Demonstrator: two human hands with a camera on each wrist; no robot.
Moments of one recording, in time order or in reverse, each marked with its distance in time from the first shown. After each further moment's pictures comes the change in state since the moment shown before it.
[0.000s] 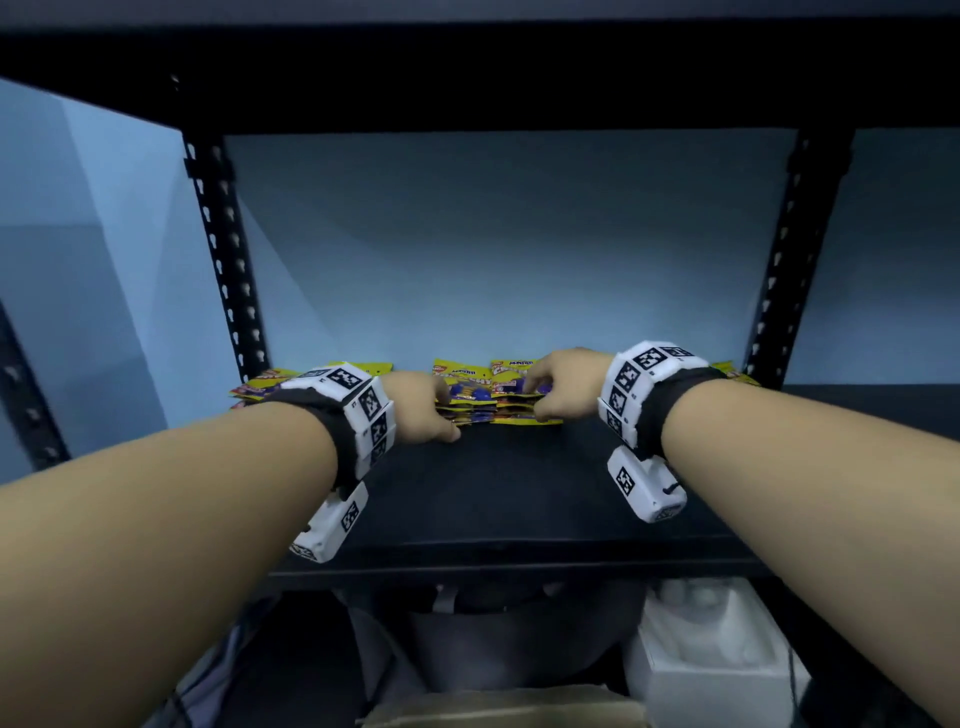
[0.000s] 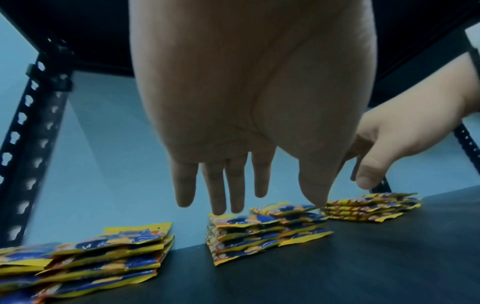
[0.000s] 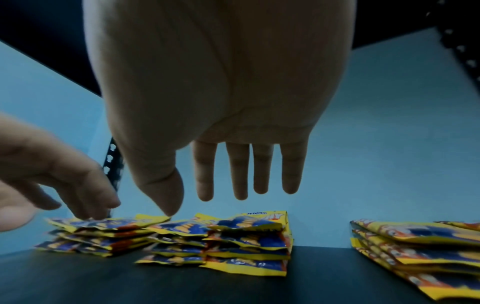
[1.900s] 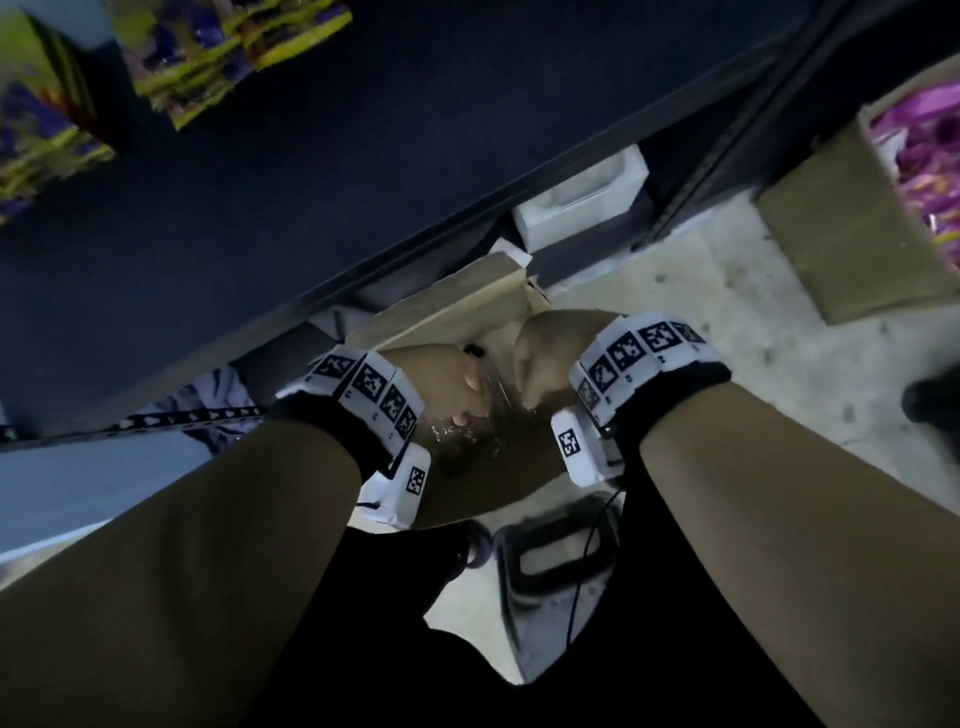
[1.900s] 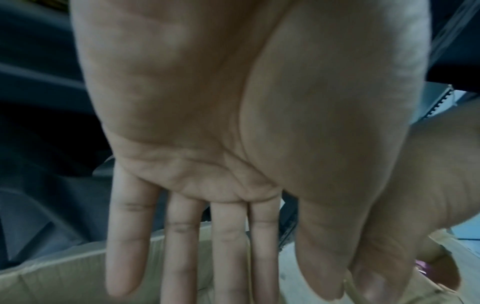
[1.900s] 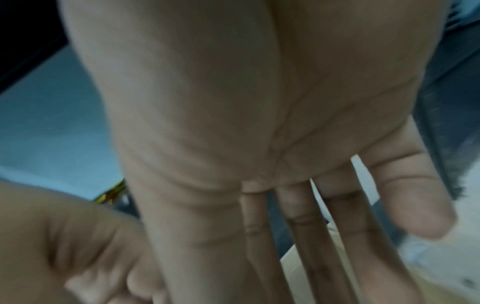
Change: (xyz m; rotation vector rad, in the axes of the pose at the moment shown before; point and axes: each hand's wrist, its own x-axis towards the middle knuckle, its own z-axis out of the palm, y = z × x) left_hand -0.121 0.138 0.116 -0.100 -1.264 0.220; right_hand -0.233 0.003 0.103 0.555 -0.958 0.399
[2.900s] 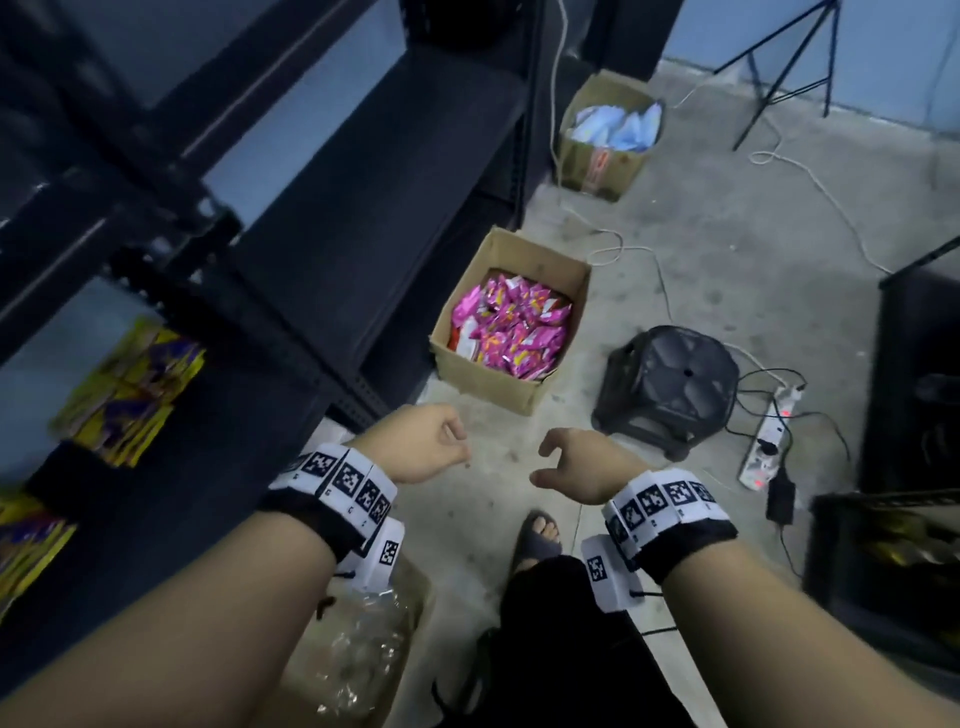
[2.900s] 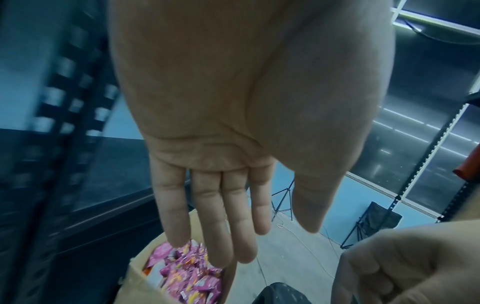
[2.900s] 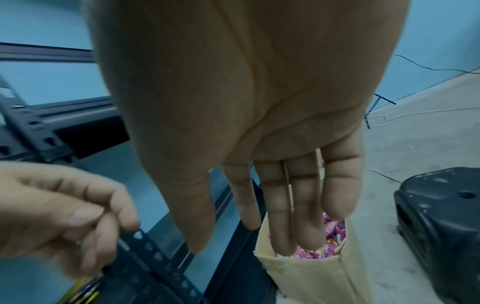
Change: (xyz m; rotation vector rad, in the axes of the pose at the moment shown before) left_hand -0.142 0.445 -0.063 0.347 0.167 0.553; right_hand -0.397 0.262 0.000 0.692 0.566 0.503
